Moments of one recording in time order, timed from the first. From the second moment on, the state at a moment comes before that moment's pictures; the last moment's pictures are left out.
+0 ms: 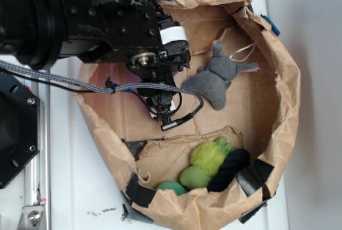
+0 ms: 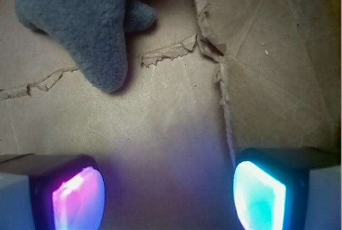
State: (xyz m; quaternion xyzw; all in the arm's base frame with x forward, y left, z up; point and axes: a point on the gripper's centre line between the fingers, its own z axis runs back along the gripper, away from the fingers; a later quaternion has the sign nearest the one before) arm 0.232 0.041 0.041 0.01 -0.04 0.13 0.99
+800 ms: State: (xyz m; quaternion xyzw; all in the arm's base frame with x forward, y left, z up) arm 0.202 0.019 0.120 -0.03 -0.04 0.14 0.99
